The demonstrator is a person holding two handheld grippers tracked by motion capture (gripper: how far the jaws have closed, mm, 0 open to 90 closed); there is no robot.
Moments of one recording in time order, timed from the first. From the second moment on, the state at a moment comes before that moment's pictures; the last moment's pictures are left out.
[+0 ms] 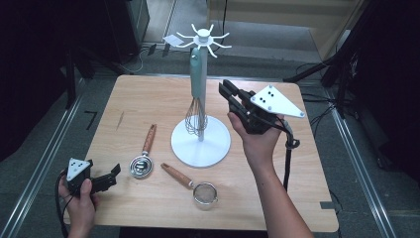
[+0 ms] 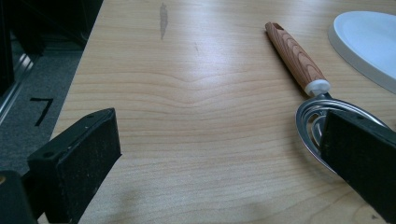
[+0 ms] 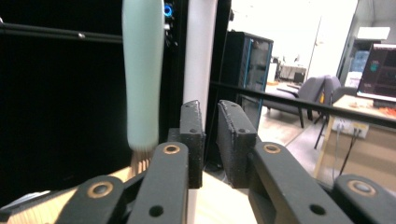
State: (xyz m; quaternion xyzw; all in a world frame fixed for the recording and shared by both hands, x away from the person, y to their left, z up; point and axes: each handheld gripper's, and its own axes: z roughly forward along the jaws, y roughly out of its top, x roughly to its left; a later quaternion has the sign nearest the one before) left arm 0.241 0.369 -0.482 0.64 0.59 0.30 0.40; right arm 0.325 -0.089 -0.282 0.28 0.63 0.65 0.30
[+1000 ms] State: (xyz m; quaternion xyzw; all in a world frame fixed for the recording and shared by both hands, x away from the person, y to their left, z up) left arm 0.241 0.363 -0.479 0.61 0.62 0.35 0.33; right arm 0.278 -0.118 -0.433 0.38 0.70 0.56 0.21
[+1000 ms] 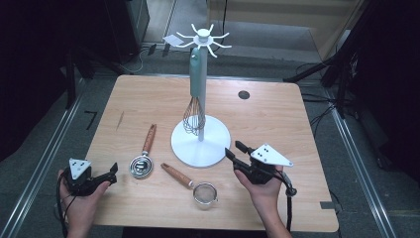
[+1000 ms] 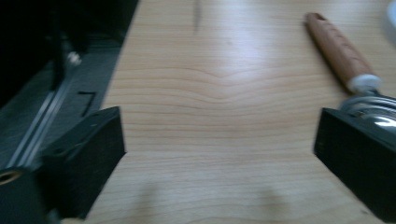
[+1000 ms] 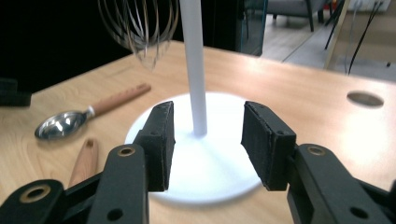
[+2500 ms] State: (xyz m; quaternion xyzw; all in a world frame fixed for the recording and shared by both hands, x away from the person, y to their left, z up) left arm 0.250 0.338 -0.480 0.68 0.54 0.23 0.44; right arm 0.244 -0.085 -0.492 0.43 0.78 0.45 0.01
